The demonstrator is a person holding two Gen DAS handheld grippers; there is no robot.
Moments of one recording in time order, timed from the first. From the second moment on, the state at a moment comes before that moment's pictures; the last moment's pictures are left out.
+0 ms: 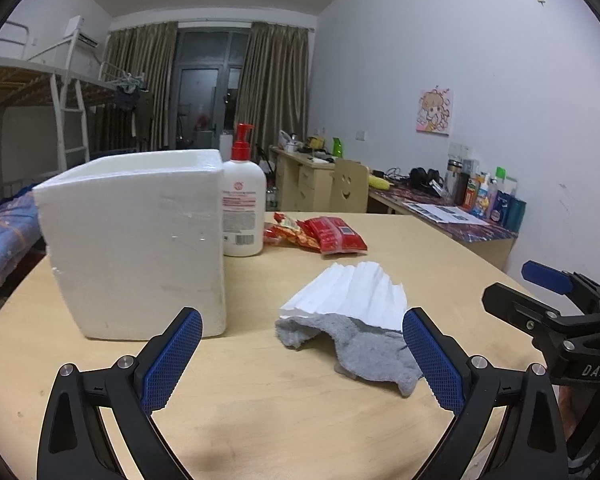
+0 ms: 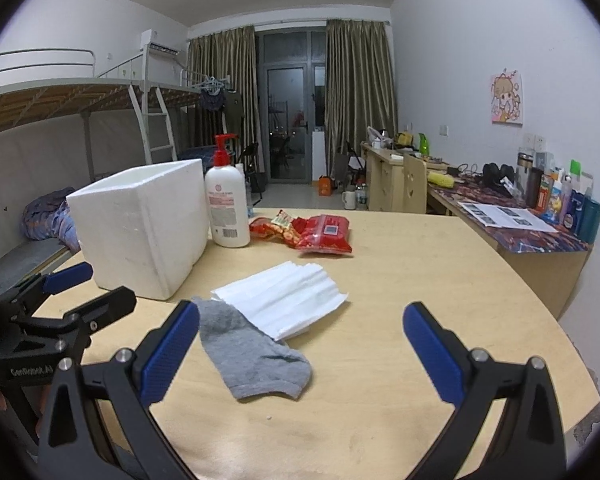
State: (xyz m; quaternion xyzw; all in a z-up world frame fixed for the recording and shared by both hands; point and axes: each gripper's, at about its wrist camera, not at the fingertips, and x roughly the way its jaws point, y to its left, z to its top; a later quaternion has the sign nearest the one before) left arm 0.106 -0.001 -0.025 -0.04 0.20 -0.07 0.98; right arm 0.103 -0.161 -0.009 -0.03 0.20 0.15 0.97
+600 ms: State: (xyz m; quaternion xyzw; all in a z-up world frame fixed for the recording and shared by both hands) left arm 0.182 -0.019 -0.054 -0.06 0.33 -0.11 0.94; right arm 0.152 -0.172 -0.019 -0.02 0.23 0.15 0.96
